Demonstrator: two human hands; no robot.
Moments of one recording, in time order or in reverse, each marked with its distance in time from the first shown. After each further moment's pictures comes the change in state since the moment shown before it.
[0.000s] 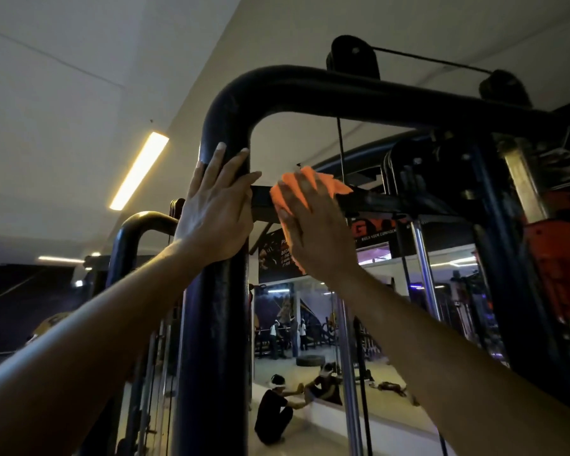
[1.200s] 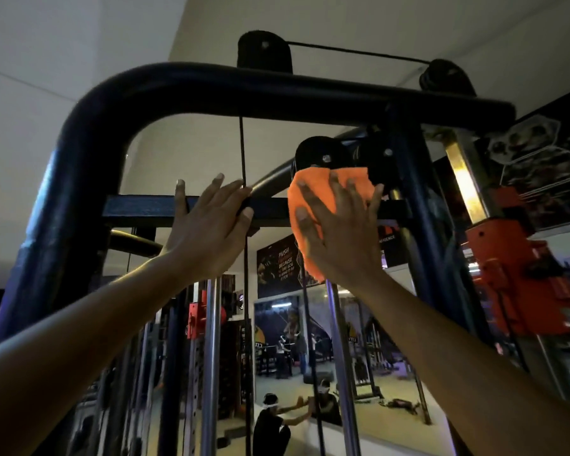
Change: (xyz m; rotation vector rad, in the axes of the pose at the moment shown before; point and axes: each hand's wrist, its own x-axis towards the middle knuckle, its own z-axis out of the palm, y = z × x) left_hand 0.058 0.162 0.091 0.042 -0.193 -0.048; right_hand -0.052 0.211 -0.058 -0.188 0.051 0.176
